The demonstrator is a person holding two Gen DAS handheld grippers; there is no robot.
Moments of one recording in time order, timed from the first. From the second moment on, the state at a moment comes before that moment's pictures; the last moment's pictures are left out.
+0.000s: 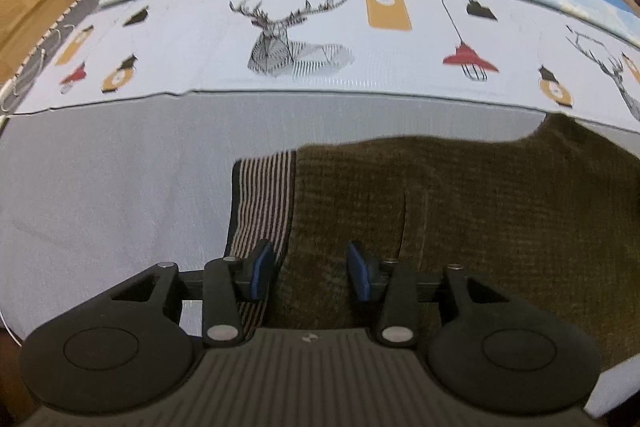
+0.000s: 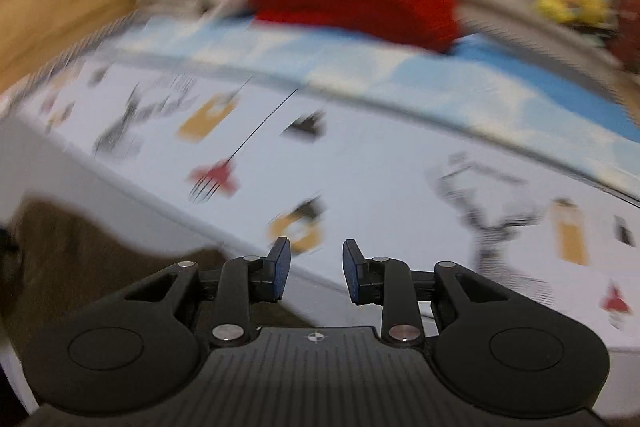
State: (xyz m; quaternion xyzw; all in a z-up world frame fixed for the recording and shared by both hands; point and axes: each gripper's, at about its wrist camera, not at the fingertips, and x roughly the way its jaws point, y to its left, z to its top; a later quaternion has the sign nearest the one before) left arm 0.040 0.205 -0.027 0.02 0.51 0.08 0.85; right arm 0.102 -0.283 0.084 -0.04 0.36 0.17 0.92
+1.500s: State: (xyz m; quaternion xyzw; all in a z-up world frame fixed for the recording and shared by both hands) left arm 0.072 0.091 -0.027 0.07 0.49 0.03 0.87; right arm -0.142 -0.718 -0.050 0.40 0.32 -0.31 0.80
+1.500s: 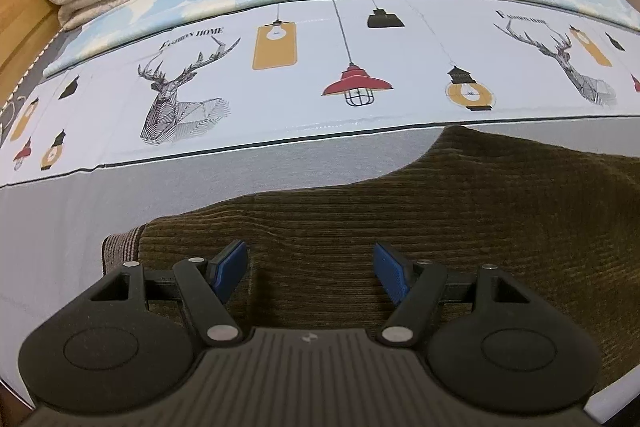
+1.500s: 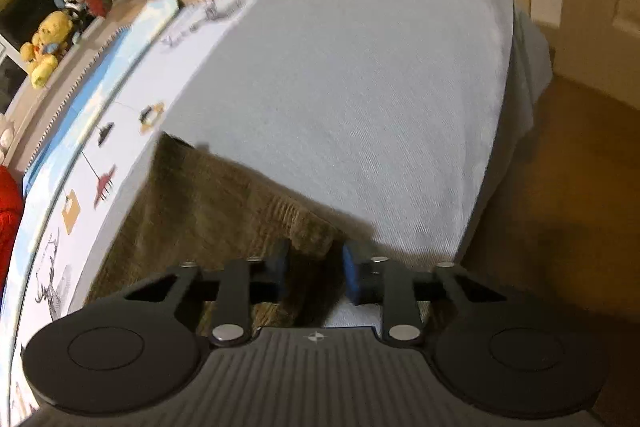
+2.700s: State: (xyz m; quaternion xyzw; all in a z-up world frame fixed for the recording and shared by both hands) left arm 0.054 0.151 -0.018 0.03 0.49 0.05 0.87; right arm -0.060 -0.195 -0.032 -0.16 0.40 0.26 0.87
